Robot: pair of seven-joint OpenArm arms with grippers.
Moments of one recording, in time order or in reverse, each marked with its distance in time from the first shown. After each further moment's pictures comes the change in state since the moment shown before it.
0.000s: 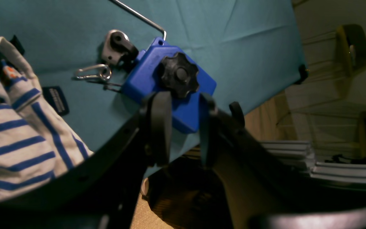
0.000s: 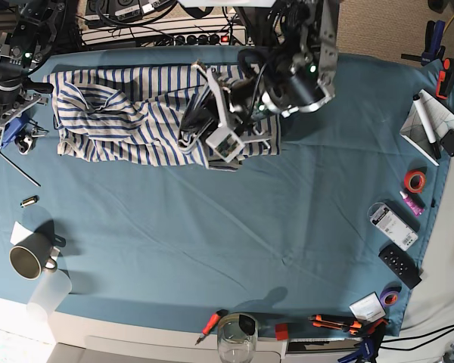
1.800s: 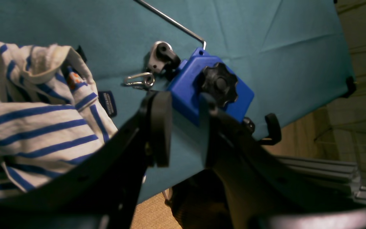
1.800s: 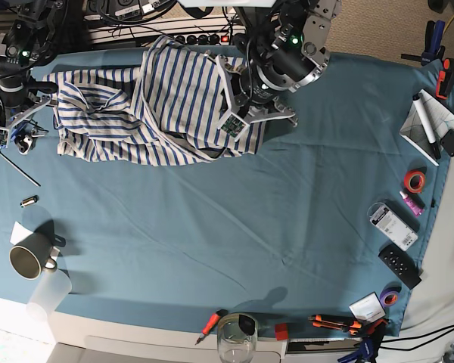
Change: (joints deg) left arm 5.5 -5.7 10.4 6.4 20.9 16.7 3.7; right arm 0.0 0.0 0.0 0.0 9.2 2.2 1.3
